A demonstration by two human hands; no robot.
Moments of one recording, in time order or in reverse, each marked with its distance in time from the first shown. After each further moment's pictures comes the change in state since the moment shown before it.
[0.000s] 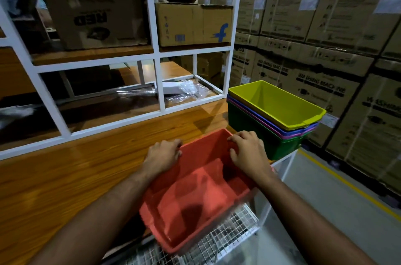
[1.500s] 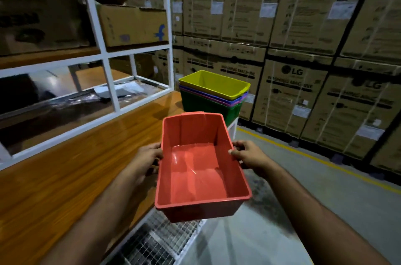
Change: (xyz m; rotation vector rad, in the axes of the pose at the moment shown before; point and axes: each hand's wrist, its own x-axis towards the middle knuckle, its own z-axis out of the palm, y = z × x) left_hand -0.130 -0.008 -0.041 -1.317 -0.389 -0.191; right_hand -0.170 -0.060 -0.070 0.840 -0.140 0.790
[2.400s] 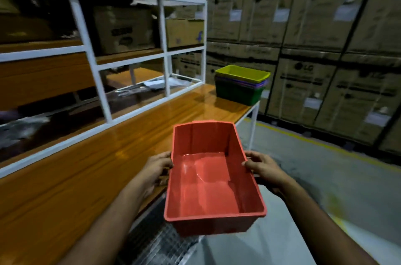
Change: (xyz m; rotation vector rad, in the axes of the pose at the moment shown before) left_hand -0.306 -0.095 -0.199 -0.062 -0.054 0.008; right_hand -0.321 -0.006 0.201 0.285 -0.072 0.023
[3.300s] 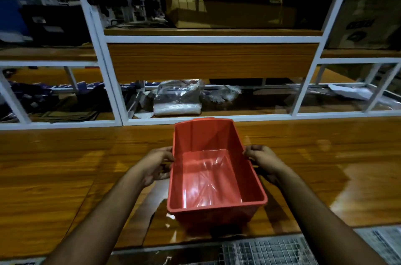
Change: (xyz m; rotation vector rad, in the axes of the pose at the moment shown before) left_hand -0.256 -0.092 -0.422 -0.320 0.693 -0.150; right_hand -0.004 -0.035 0.526 -0.208 -0.698 0.006
